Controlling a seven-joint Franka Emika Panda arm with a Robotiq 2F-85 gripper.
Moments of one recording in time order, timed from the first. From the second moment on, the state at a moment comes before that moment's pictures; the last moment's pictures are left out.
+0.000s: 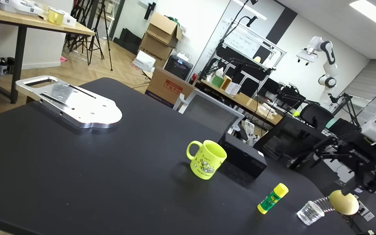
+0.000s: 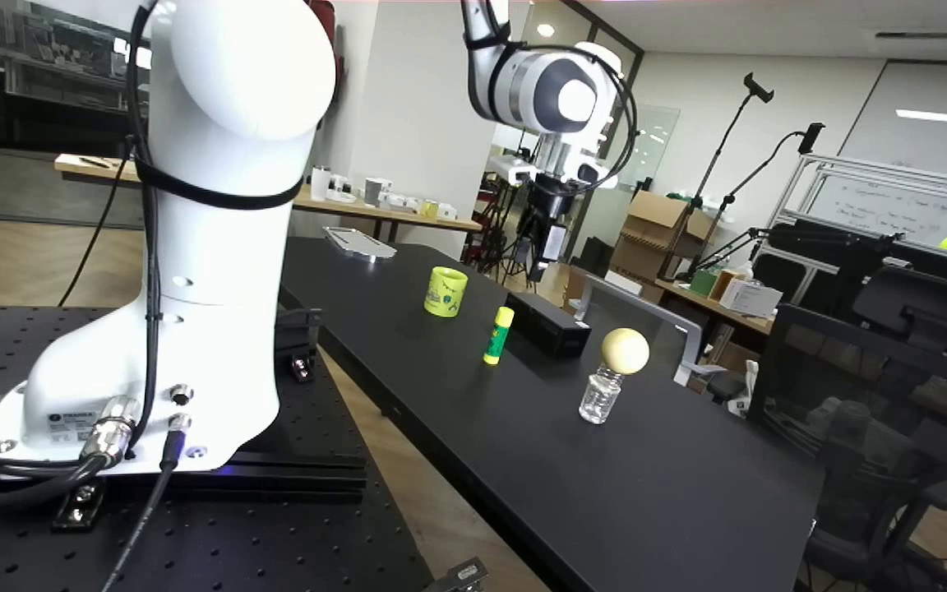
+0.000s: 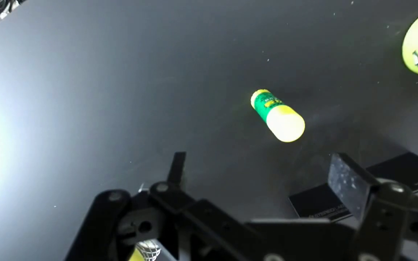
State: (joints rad) arm 0.03 -0.04 0.15 -2.47 0.06 2.50 0.52
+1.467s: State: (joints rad) arm 0.21 0.40 0.05 -2.19 -0.02 2.50 0.75
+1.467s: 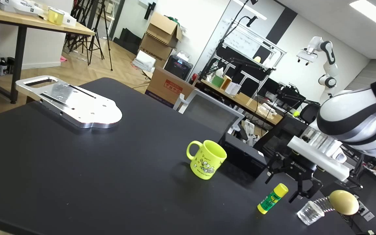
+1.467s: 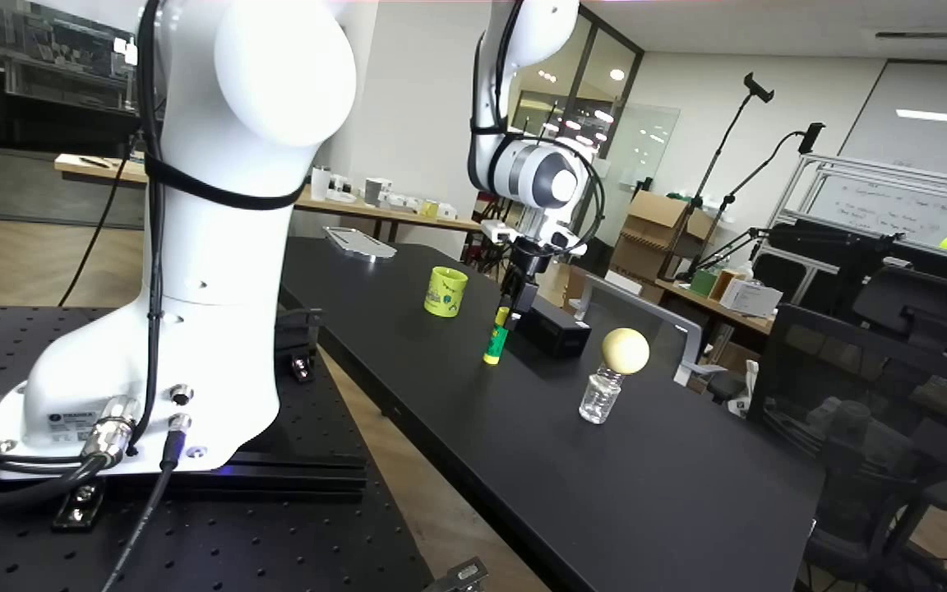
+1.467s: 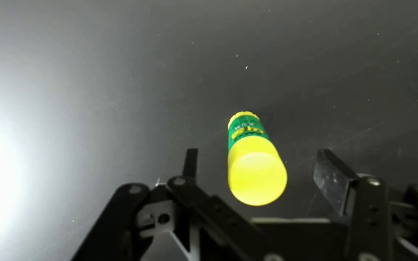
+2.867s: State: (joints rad) arm 0.31 0.32 0.19 -1.90 0.02 2.16 0.61
